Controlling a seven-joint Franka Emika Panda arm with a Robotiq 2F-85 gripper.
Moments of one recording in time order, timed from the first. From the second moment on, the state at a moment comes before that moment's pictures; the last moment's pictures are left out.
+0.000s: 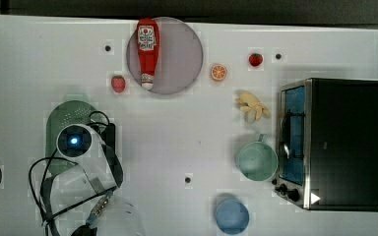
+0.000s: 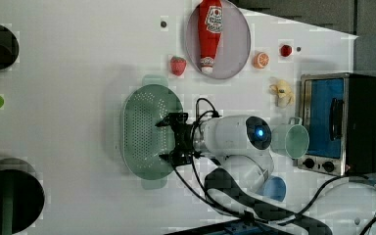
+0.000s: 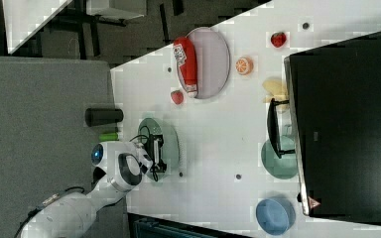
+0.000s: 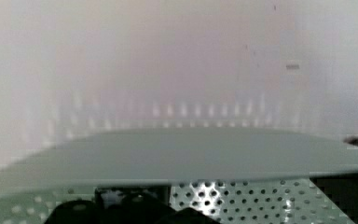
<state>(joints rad) 0.12 0.55 0.41 -2.26 -0.04 1.16 1.28</state>
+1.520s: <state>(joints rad) 0.00 0.43 0.27 -2.38 -0.08 1.16 1.16</state>
